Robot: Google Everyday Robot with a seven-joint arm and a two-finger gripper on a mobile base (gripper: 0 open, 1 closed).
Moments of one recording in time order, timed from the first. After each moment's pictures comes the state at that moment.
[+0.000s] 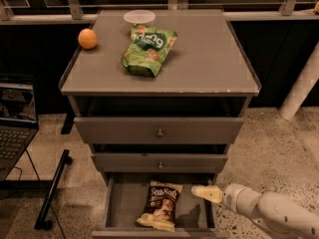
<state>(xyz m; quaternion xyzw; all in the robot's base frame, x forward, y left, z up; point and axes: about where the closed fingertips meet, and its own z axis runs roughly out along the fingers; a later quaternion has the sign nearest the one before) 0.484 -0.225 0.472 -0.03 0.91 0.20 0.37</state>
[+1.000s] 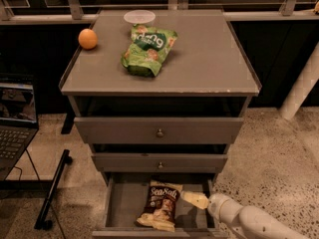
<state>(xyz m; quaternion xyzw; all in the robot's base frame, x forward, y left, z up) 0.499 -0.194 0.383 0.02 0.89 0.25 0.38</state>
